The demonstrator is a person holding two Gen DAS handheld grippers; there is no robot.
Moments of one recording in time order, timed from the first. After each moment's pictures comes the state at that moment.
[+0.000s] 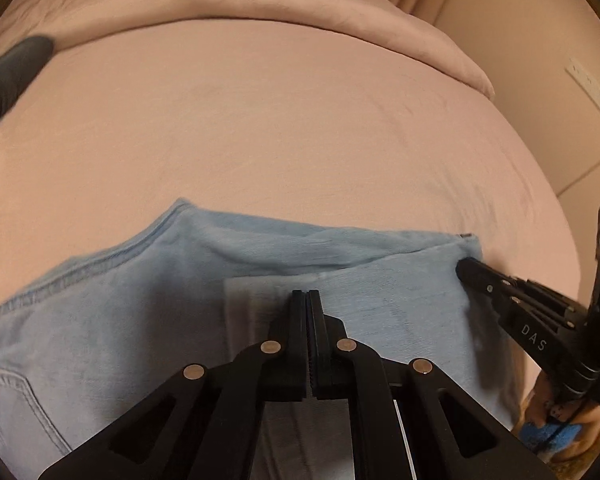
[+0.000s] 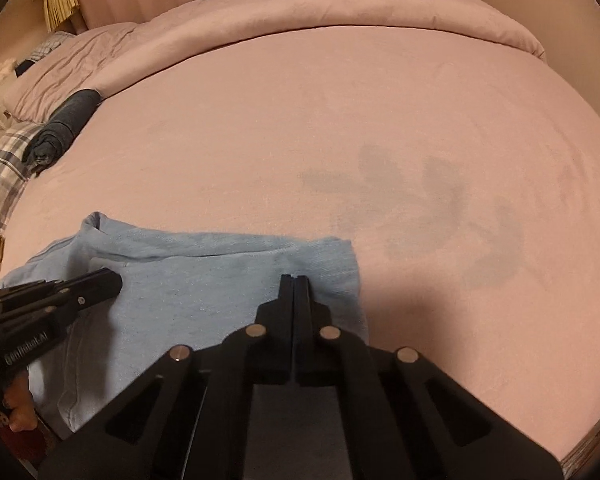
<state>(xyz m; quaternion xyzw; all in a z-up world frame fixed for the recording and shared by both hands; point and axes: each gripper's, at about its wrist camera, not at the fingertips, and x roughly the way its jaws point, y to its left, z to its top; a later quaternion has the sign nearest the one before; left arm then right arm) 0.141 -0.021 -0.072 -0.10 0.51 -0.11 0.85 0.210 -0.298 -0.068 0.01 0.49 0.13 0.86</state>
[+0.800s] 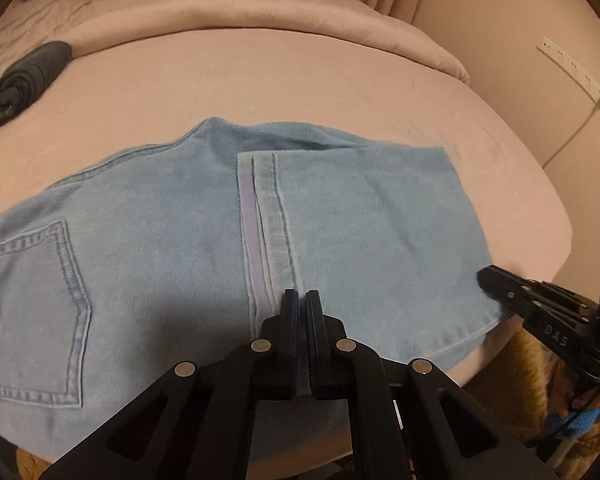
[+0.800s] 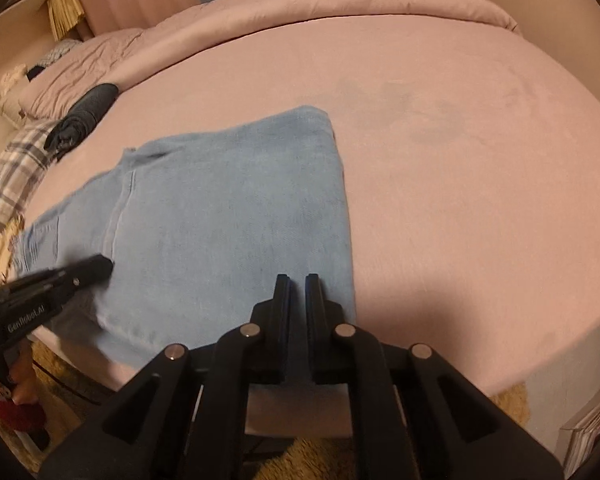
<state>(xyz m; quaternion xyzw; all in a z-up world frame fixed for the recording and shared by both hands) 0.043 -0.018 -0.068 -0.06 0.48 -0.11 0.87 0.097 -0.325 -0.067 0.03 0.49 0.13 0.86</state>
